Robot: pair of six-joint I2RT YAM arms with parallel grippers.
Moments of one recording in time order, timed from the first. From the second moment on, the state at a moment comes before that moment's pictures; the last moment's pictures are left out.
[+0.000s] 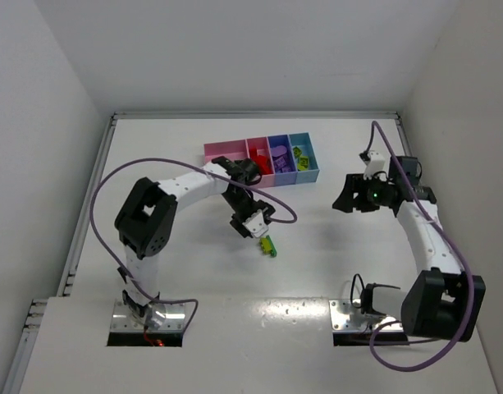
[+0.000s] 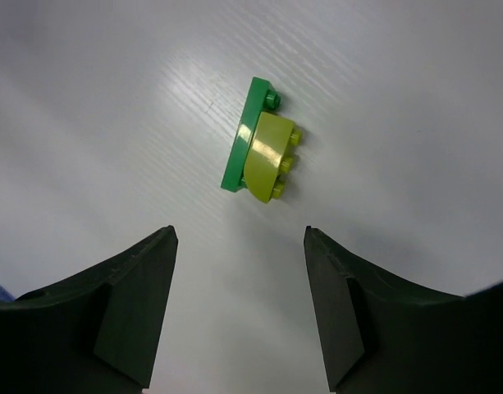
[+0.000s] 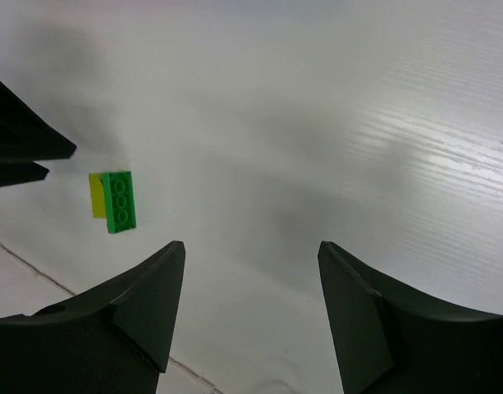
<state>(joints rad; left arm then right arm) -0.66 1.90 1.42 -0.98 0.75 1.78 -0.12 1.20 0.83 -0.59 -0.57 -0.13</state>
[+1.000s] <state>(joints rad) -0.72 2.17 1.67 -1.24 0.75 2.03 -0.33 1.25 0.92 -0.69 -0.74 -0.09</state>
